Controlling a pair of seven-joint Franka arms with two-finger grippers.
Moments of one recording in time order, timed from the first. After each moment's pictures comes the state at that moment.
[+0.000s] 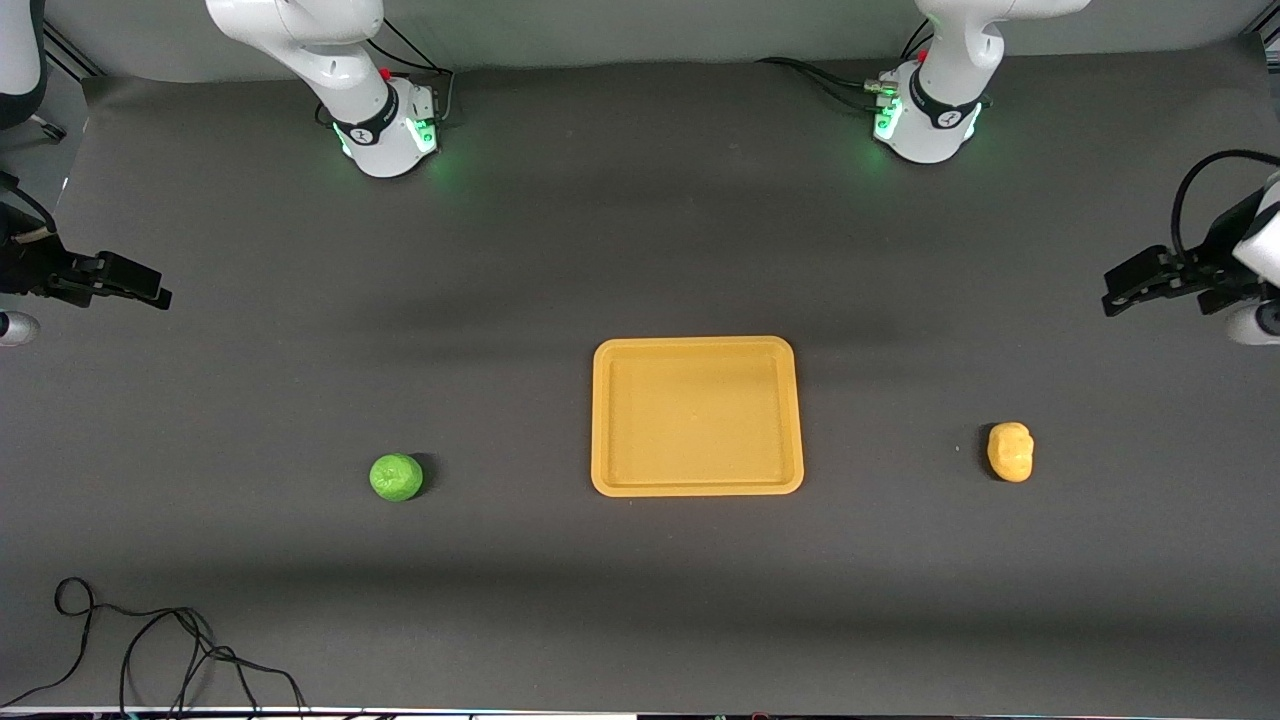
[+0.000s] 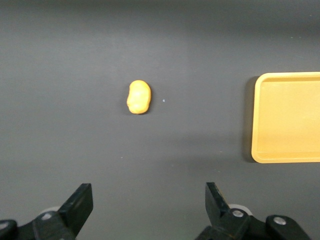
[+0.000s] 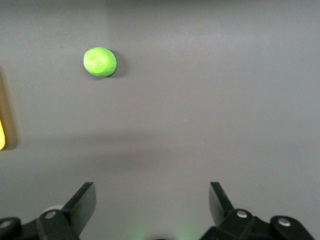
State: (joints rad) left arm -0.03 0.07 0.00 -1.54 -0.01 1.59 -0.03; right arm -0.04 0.00 -0.04 -1.64 -0.01 1.56 -0.01
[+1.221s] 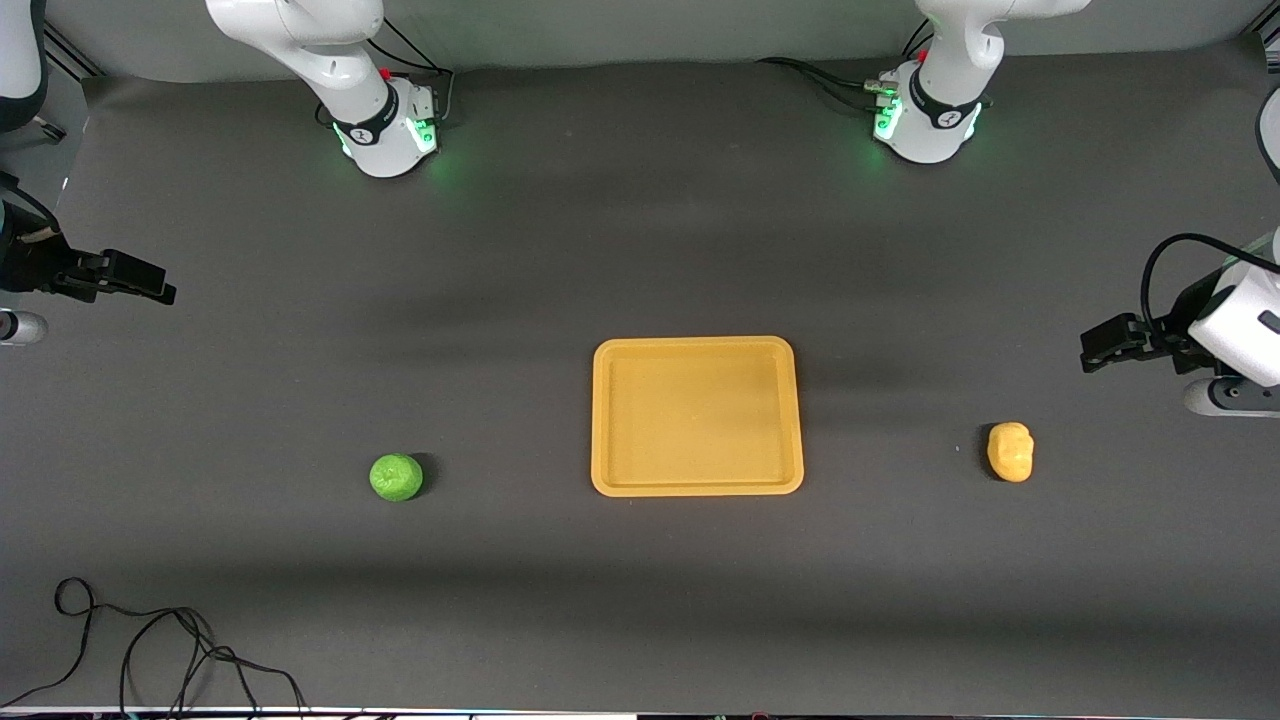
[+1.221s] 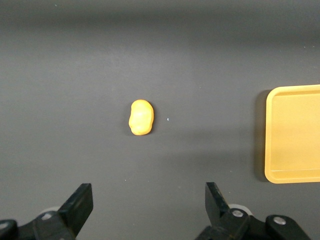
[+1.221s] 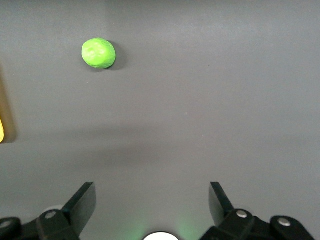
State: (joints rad) left arm -0.03 0.18 0.00 -1.49 0.02 1.68 0.00; right arm -0.04 0.01 -0.04 -1.64 -0.01 1.53 -0.01
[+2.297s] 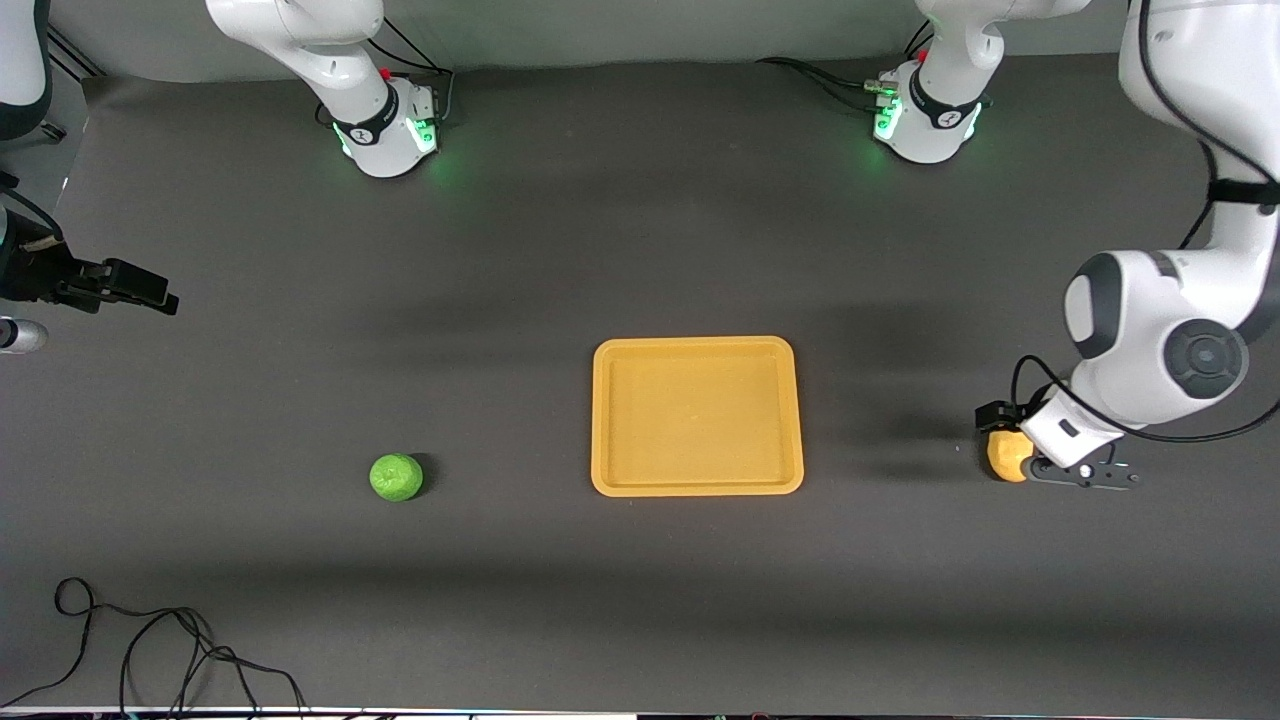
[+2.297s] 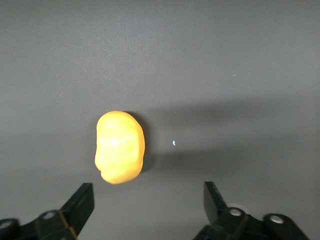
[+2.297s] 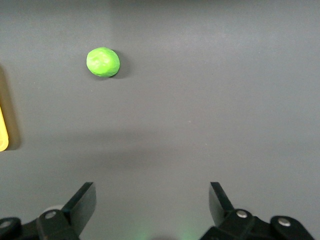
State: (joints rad) left arm -0.02 0.40 0.00 -1.89 0.03 2.27 0.08; right arm -0.04 0.02 -0.04 -1.64 0.01 1.57 -0.01
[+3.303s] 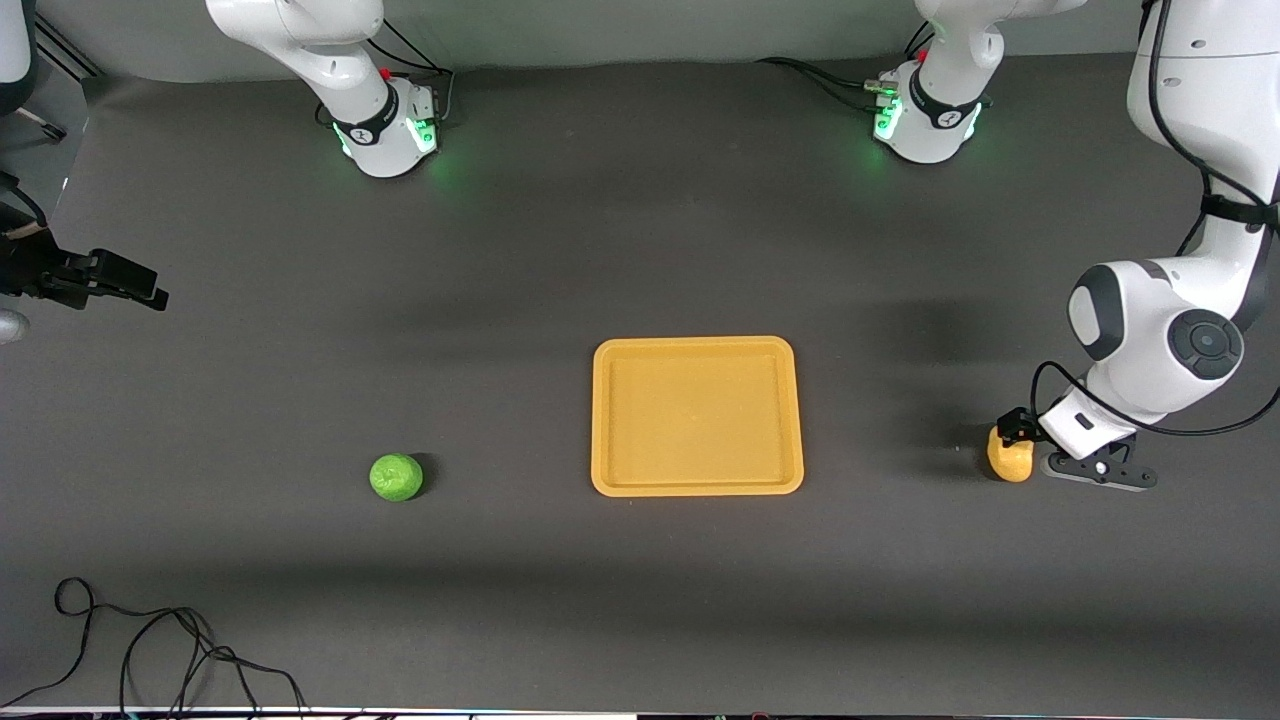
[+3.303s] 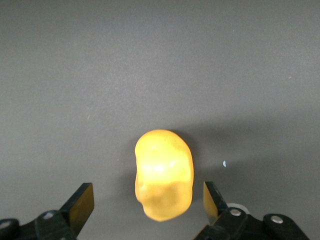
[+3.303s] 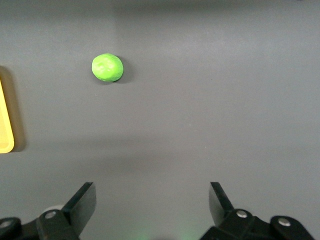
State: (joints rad) left arm 0.06 0.45 0.01 -1.98 0.03 2.55 0.25; right arm -0.04 0.01 -0.04 -1.61 0.01 1.55 -0.01
